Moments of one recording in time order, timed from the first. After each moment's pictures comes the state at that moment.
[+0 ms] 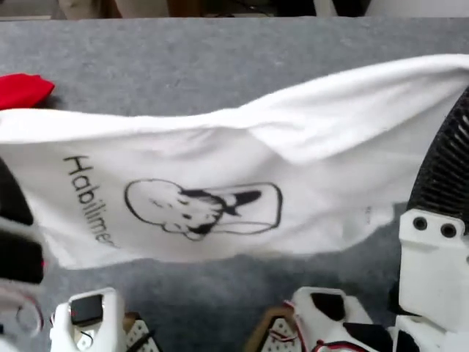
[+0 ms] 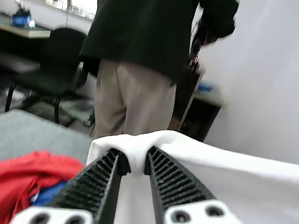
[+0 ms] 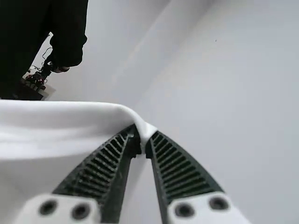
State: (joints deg) left arm -18.0 -56.5 -22.0 89.3 6.6; right arm 1.0 -29.1 -73.4 82.4 32.0
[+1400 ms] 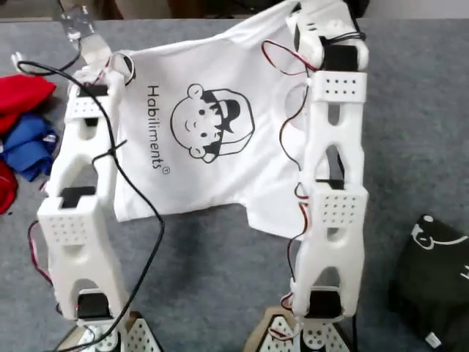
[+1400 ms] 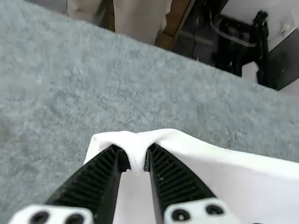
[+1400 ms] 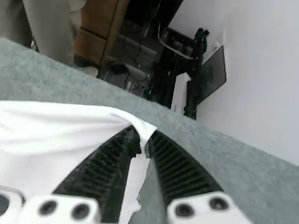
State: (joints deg) left arm -8.0 36.0 -25.7 30.4 6.6; right arm -2.0 49.5 -76.9 61.8 20.7
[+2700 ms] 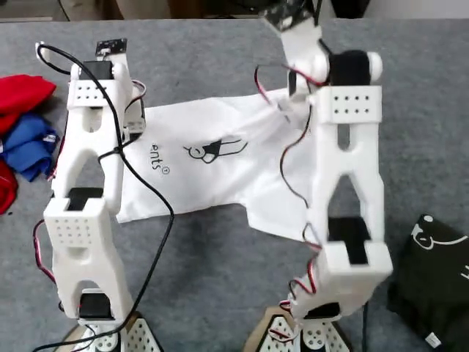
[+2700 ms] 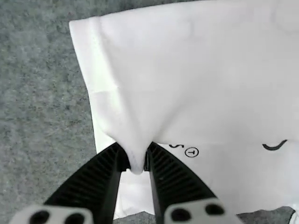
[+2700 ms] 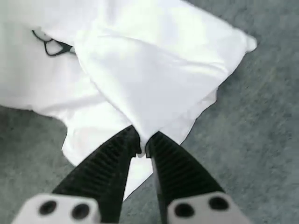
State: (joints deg) left arm -3.8 29.1 -30.2 89.5 -2.1; right arm -6.0 7.4 -23.3 93.6 22.6
